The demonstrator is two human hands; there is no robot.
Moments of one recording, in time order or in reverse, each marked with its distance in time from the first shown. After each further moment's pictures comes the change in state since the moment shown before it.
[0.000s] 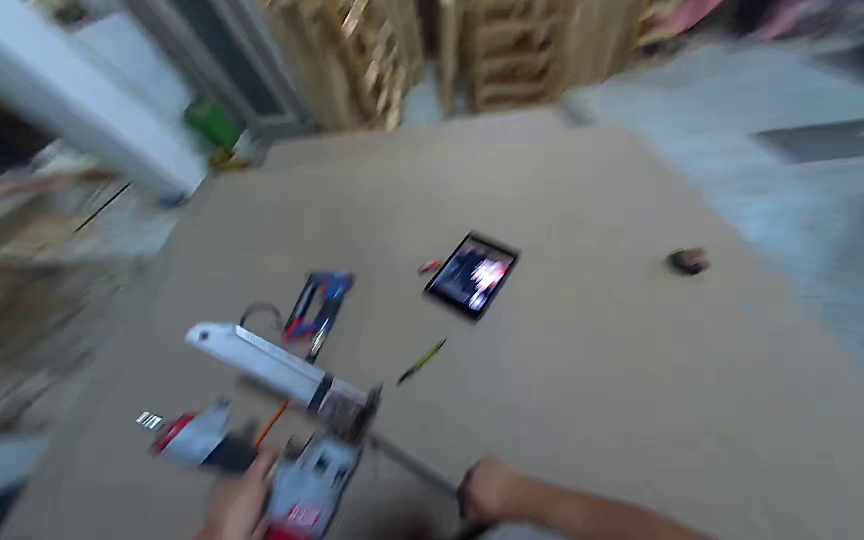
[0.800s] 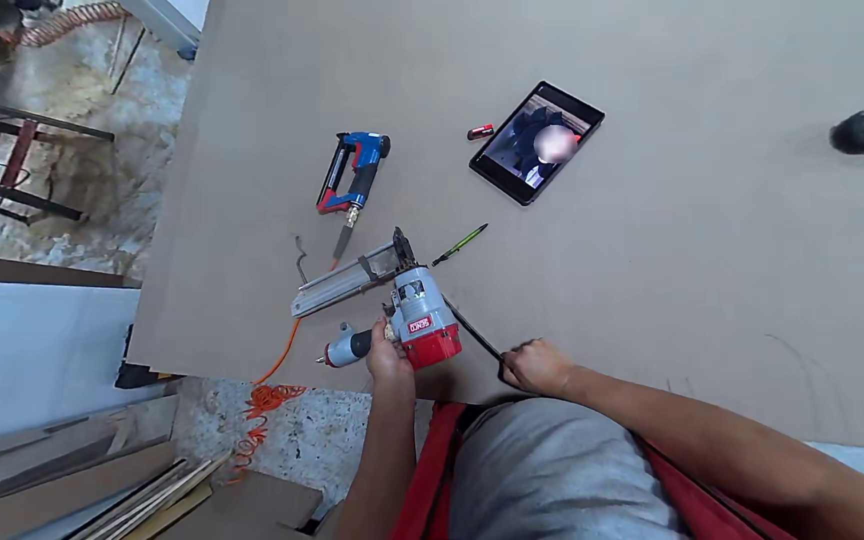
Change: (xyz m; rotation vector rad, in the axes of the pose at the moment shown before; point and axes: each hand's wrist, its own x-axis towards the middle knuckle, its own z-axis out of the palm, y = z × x) left_hand -0.059 -0.039 0.133 -0.844 0.093 -0.465; right_hand -0.013 0.015 0.013 -0.087 0.194 0.040
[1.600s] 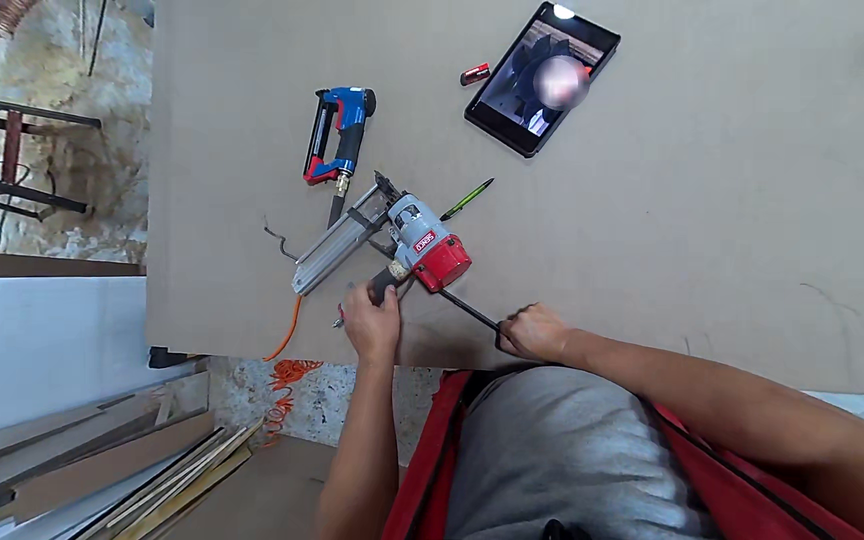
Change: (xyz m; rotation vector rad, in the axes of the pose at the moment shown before) left_hand 0.010 0.038 -0.024 1.394 -0.143 0.872; right_hand 0.015 -0.006 0.013 -0.061 0.069 -0.082
